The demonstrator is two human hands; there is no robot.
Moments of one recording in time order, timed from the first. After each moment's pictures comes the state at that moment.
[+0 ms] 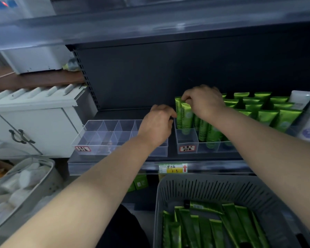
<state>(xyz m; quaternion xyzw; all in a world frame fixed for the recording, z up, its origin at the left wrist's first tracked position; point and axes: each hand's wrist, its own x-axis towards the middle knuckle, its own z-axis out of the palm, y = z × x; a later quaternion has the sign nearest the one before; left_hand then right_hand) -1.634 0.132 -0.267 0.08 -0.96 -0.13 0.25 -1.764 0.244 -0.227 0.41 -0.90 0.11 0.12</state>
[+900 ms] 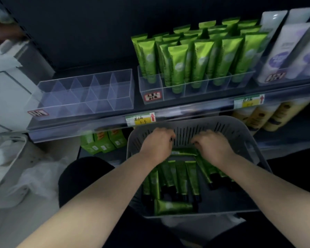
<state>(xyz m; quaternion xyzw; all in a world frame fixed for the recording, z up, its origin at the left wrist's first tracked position) -1.594 0.250 -0.425 0.06 -0.98 -0.19 -0.01 -1.685 0.429 -0.454 0.40 -0.91 0.05 -0.03</state>
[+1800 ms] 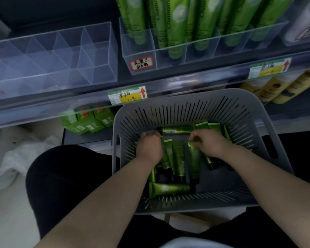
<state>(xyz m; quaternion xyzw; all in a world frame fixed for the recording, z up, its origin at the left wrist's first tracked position) -1.578 0.252 -0.539 0.20 -0.95 -0.16 -0.17 -1.683 0.431 -0.506 0.28 -0.89 0.15 -0.34</state>
